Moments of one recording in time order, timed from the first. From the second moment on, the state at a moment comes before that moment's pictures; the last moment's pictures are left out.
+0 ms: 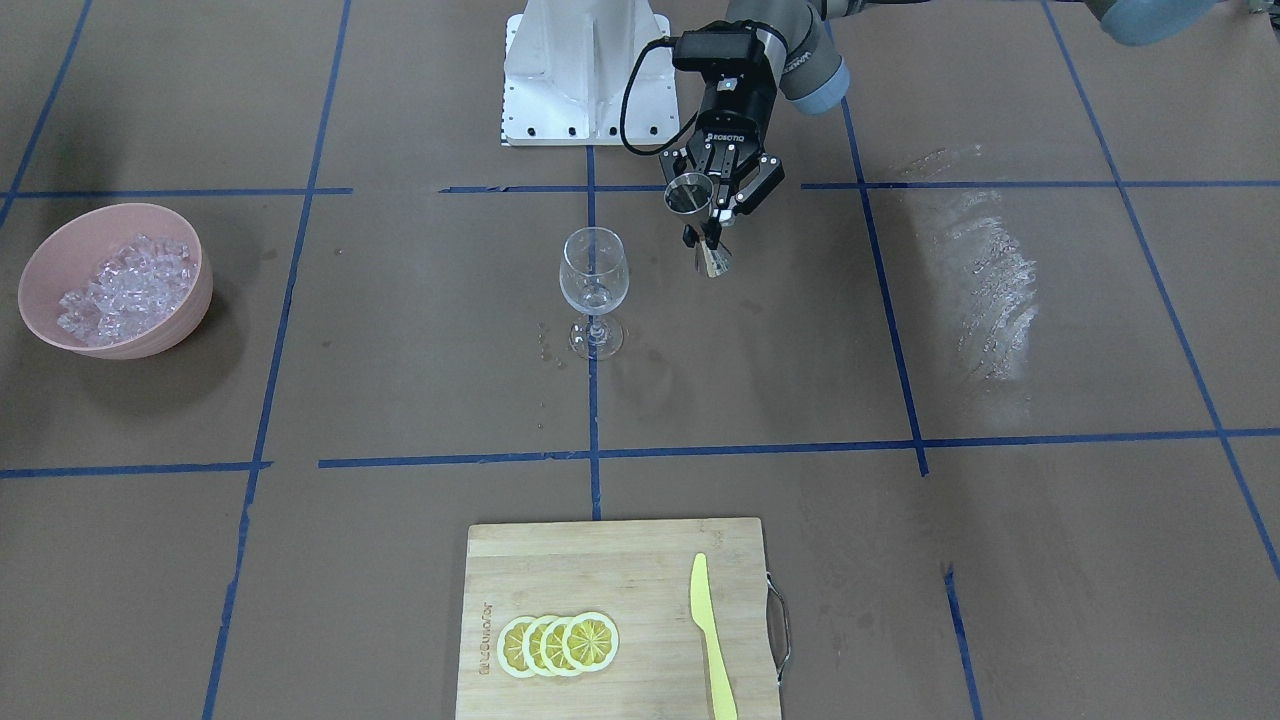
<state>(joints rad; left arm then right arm) -0.16 -1.96 -1.75 -2.64 -0.54 -0.32 1.47 -1.79 1.87 -1.32 2.35 -0.09</state>
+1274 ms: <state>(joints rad) -0.16 -2.04 -1.75 -2.33 -0.53 0.05 1.49 -1.81 1.87 -1.32 2.35 -0.09</state>
